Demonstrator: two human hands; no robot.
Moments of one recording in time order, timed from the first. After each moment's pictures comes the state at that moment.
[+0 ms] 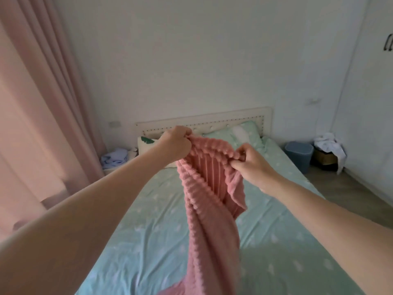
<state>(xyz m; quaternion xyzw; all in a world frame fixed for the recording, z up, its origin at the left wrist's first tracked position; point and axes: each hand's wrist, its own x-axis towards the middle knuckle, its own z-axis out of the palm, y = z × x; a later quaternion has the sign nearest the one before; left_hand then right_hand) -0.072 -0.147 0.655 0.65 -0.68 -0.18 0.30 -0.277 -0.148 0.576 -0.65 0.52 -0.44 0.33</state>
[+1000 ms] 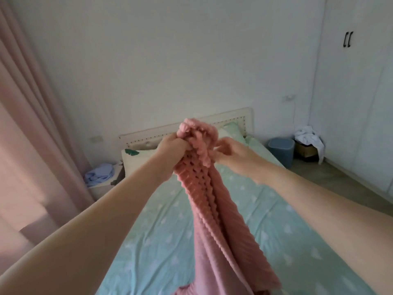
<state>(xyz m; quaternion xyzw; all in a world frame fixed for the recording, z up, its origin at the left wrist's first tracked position) -0.148 -0.142 0.659 0.55 -0.58 -0.40 0.45 -0.334 -0.143 0.609 -0.70 0.43 -0.41 0.40</state>
